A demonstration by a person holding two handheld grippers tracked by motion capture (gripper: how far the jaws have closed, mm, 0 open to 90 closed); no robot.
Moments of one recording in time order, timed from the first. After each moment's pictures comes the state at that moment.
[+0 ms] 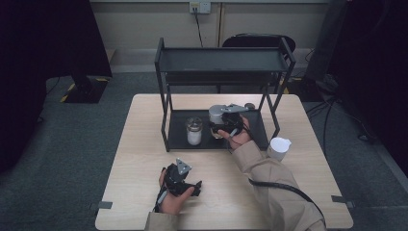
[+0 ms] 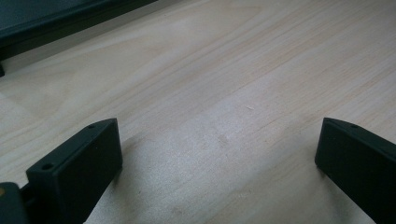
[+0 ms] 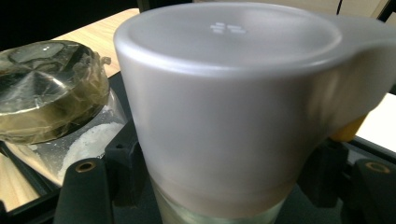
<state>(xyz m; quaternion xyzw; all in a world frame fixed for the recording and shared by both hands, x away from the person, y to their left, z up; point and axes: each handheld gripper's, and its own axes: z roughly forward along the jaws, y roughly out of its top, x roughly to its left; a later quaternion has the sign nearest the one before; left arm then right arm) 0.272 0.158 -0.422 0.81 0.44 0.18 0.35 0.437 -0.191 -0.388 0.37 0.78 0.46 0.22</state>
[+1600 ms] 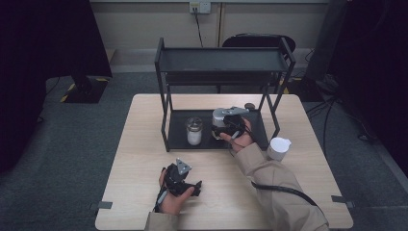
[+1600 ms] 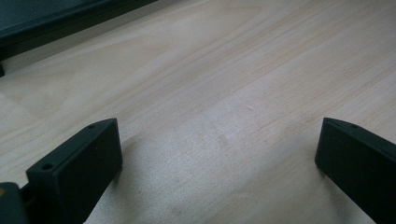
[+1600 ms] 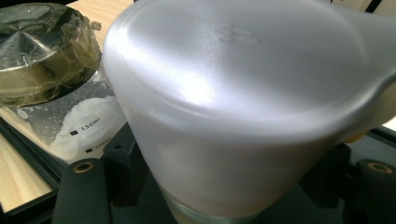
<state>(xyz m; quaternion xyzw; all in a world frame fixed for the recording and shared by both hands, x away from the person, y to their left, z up) 0.272 0.158 -0.422 0.81 0.44 0.18 0.35 0.430 -0.190 -0.382 0.38 0.79 0.42 0.22</state>
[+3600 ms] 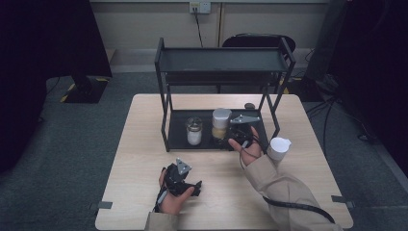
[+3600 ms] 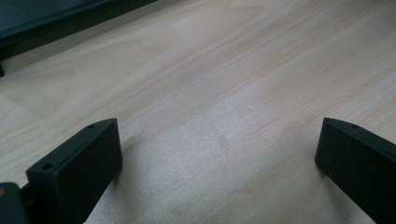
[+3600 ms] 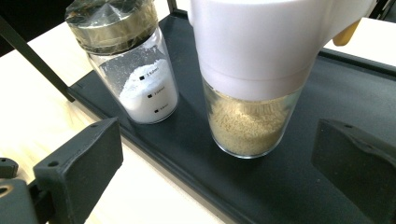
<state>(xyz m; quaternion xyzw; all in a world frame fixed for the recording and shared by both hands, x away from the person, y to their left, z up) 0.273 0.158 -0.422 0.81 0.44 0.18 0.35 0.394 -0.219 -0.370 0.40 0.79 0.44 0.16</state>
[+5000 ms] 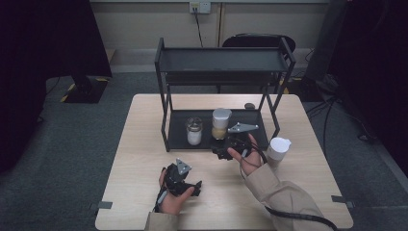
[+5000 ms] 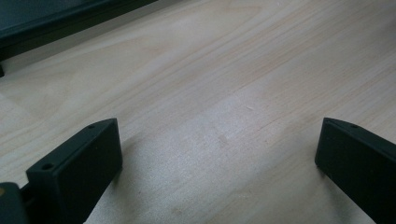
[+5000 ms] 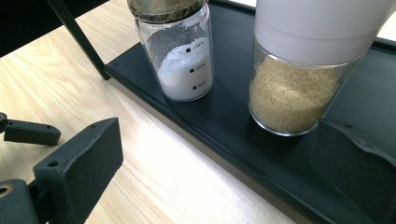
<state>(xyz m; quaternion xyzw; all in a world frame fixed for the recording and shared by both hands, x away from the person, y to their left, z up) 0.273 0.158 -0.422 0.81 0.44 0.18 0.35 0.375 -0.221 -0.377 0.38 0.80 0.44 0.14</state>
